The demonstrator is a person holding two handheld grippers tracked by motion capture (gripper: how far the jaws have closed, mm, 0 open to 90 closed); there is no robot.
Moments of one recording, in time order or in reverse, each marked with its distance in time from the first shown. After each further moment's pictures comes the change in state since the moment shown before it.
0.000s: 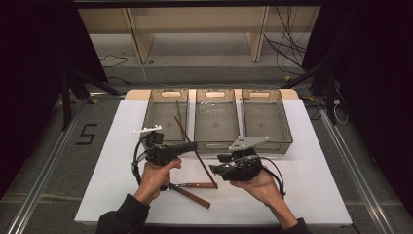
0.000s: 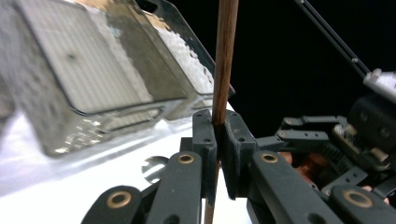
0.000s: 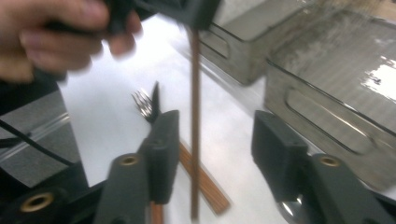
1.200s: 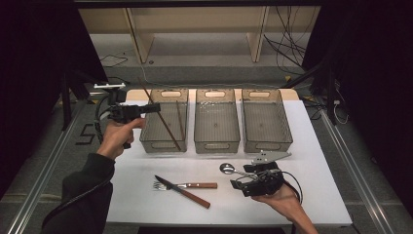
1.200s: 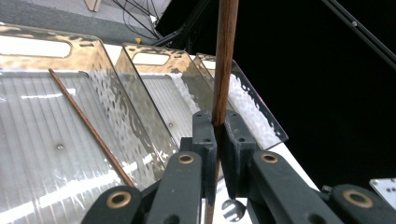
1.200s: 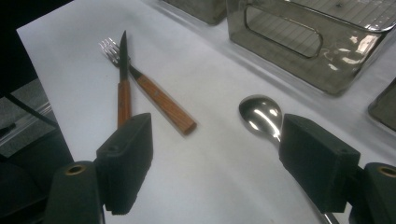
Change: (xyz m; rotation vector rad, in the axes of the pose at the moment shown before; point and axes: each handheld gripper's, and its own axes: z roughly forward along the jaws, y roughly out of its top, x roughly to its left) left arm 0.036 0.115 -0.061 -0.028 0.184 0.047; right arm -0.021 -0.056 -0.025 0.060 -0.051 0.065
